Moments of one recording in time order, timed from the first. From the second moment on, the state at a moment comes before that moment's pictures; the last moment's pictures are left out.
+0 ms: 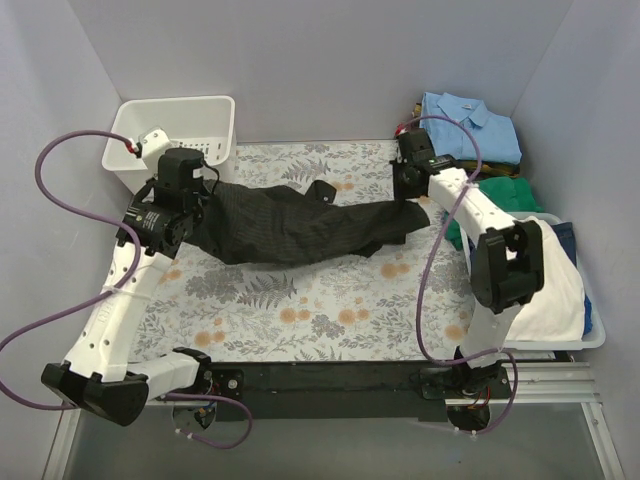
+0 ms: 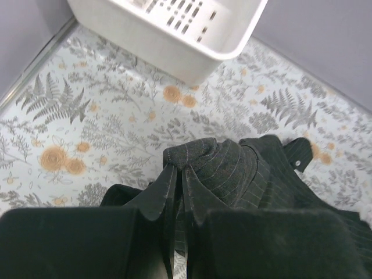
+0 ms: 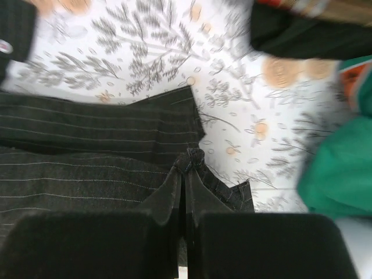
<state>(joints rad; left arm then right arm) -0.34 1.16 1.41 -0.84 -0.63 -0.63 0.34 1.89 1.56 -0.63 0.12 0.18</state>
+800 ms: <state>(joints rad) -0.34 1.05 1.80 -0.35 -0.54 -0.21 0.32 1.06 1.52 -0.35 0.21 0.05</state>
